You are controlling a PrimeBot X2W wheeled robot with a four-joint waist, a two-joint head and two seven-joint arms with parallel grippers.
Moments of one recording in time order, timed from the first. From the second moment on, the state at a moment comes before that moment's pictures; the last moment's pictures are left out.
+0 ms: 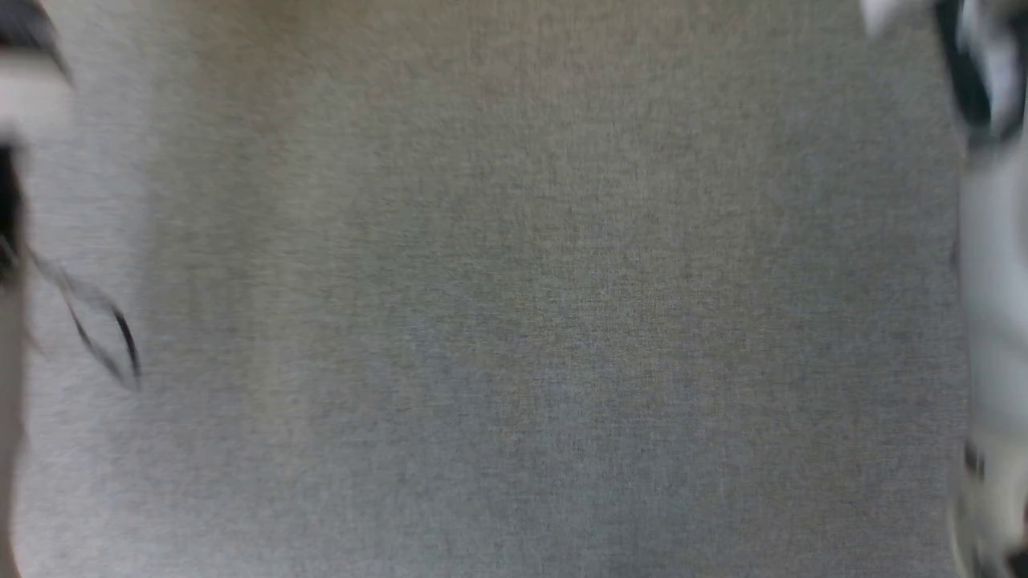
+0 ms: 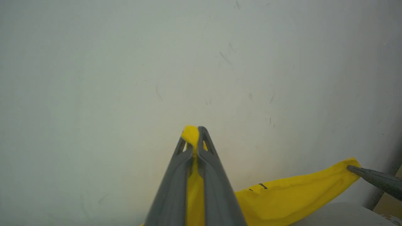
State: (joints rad) left arm -0.83 0.57 -0.16 0.02 -0.79 -0.12 -0.26; right arm -1.01 -0.12 0.04 0.24 -0.04 0.13 0.10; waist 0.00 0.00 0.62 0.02
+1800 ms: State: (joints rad) left arm 0.49 0.73 -0.29 -0.34 -1.17 0.06 0.36; right arm 0.49 -0.07 -0.30 -0.31 0.50 0.13 1.09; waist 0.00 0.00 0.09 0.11
